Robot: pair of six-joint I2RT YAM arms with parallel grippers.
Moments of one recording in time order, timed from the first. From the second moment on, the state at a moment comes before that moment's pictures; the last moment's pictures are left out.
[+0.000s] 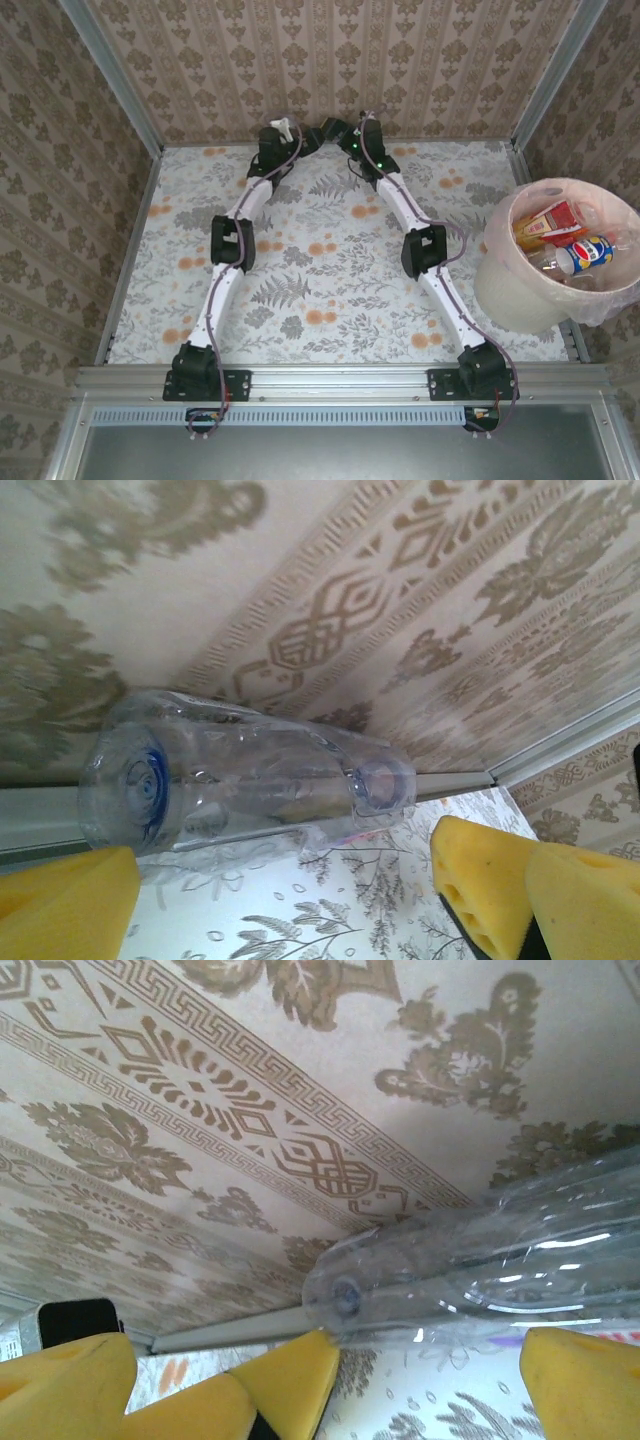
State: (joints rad) left arm -0.28 3.07 2.79 0.15 0.57 -0.74; right arm 0.28 3.10 3.09 -0.21 -0.17 0.81
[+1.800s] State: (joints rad) left arm -0.23 3.02 2.73 0.14 0.49 -0.76; right arm 0.25 3.13 2.95 0.01 -0.11 0.95
